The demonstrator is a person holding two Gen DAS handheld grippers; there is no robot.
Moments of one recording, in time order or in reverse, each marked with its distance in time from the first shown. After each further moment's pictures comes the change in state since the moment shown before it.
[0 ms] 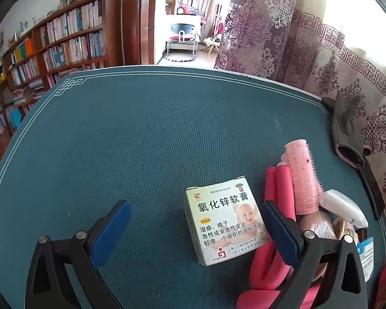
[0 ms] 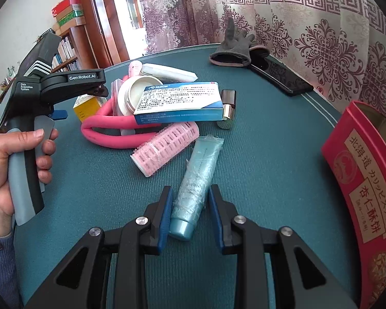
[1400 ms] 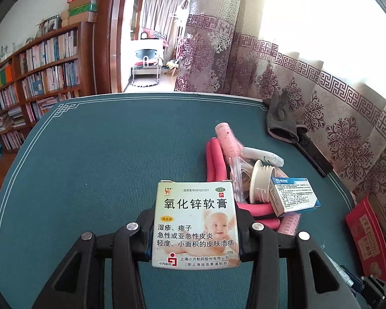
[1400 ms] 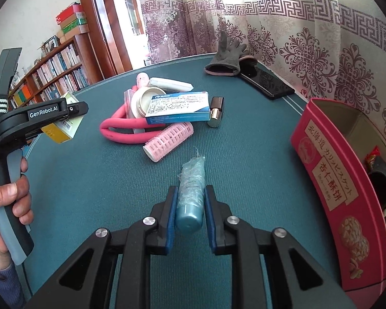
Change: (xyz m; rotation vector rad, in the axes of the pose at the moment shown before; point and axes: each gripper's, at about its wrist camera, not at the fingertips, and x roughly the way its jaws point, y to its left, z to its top) left arm -0.120 0.000 -0.068 0.140 -0.137 -0.190; right arm -0.057 -0.007 -0.017 0.011 -0.043 0.011
